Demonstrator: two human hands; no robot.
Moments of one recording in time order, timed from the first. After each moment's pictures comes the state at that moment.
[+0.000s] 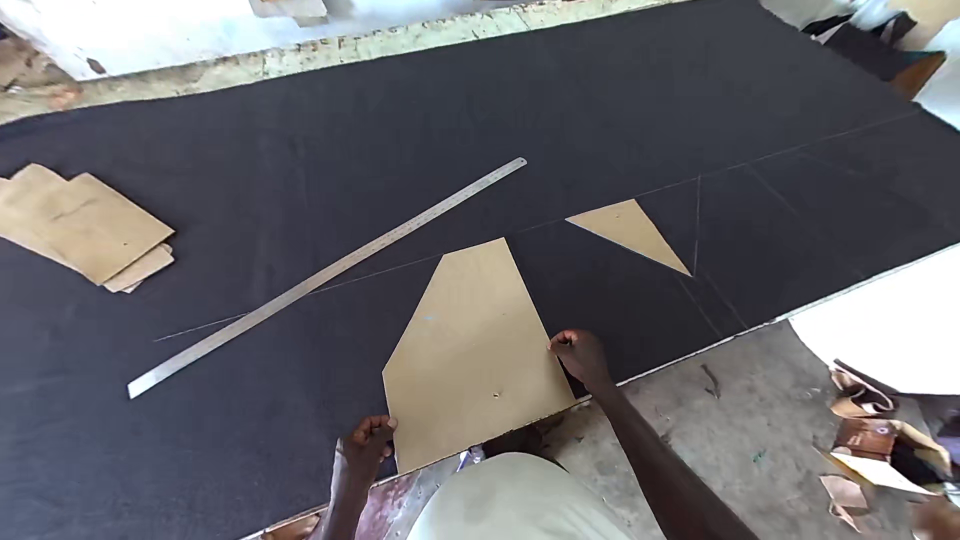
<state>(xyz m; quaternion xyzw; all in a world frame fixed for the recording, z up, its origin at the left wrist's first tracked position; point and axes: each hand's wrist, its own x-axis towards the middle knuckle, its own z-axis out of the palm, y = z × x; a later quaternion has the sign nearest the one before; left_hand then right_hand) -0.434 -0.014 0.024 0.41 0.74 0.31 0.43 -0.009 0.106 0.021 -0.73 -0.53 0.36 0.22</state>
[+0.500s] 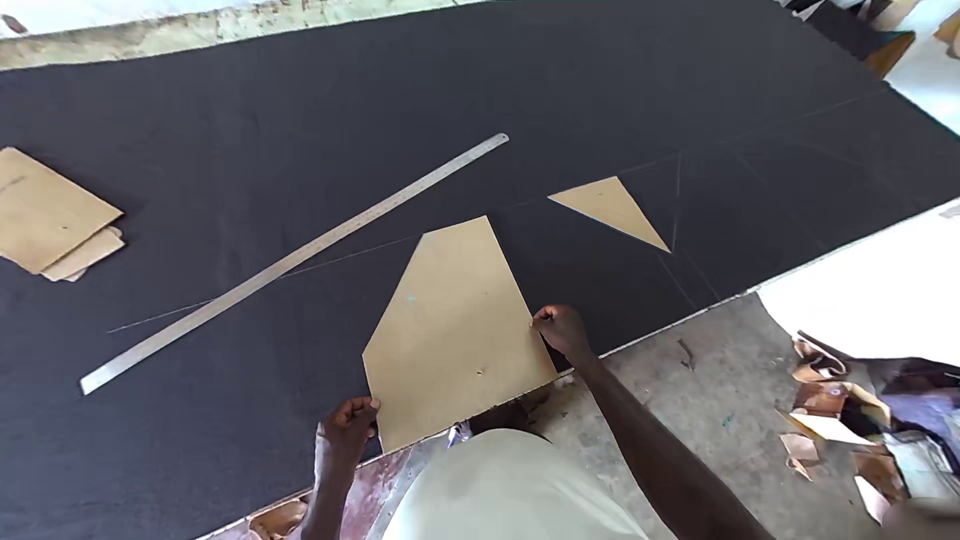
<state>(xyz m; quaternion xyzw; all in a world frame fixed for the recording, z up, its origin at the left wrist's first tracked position) -0.431 -0.014 0.023 0.42 0.74 0.32 0.41 -0.008 0.111 0.021 -0.73 -0.54 0.36 0.20</state>
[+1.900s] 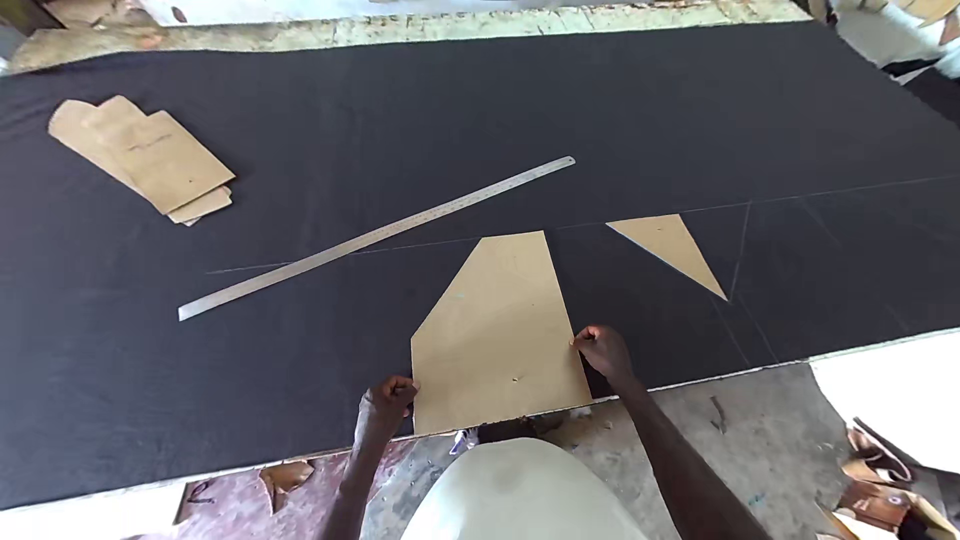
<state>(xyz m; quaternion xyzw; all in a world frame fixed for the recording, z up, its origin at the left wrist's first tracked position) -0.423 -0.006 0.037 0.42 0.78 0.24 0.40 -0.004 0.124 0.024 -0.72 -0.59 0.34 0.13</state>
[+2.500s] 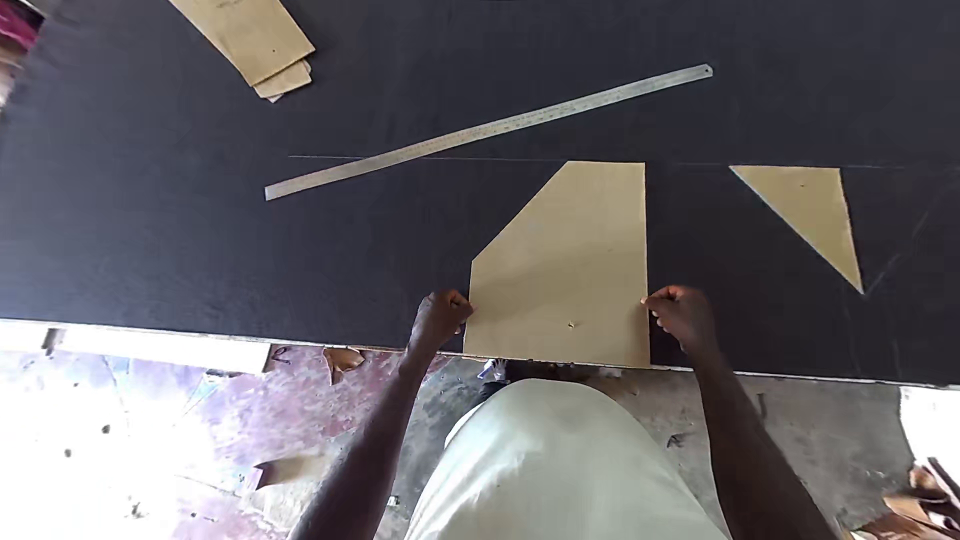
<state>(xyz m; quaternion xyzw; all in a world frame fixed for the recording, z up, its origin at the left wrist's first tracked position) -0.427 0.010 0.045 0.42 0.78 0.18 0.43 0.001 0.130 0.023 -0.72 -0.57 0.38 0.11</state>
